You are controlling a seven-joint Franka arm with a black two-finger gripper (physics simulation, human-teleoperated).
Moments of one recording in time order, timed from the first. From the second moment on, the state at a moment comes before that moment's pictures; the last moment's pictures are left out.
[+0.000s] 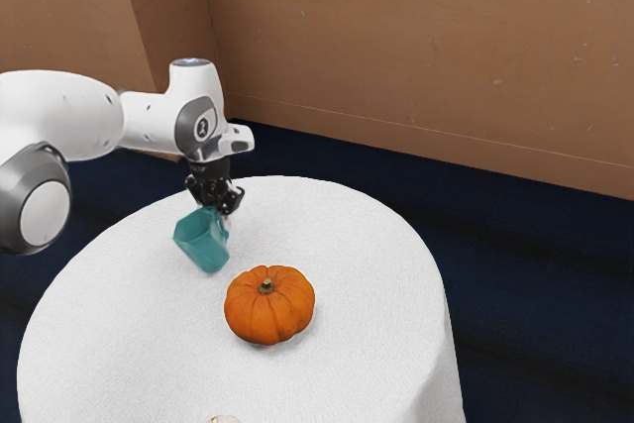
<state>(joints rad) -0.10 0.56 0.27 -1.61 -0.13 2.08 0.25</state>
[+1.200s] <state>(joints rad) -0.11 0.56 0.25 -1.58 -0.15 1.48 -0.14</state>
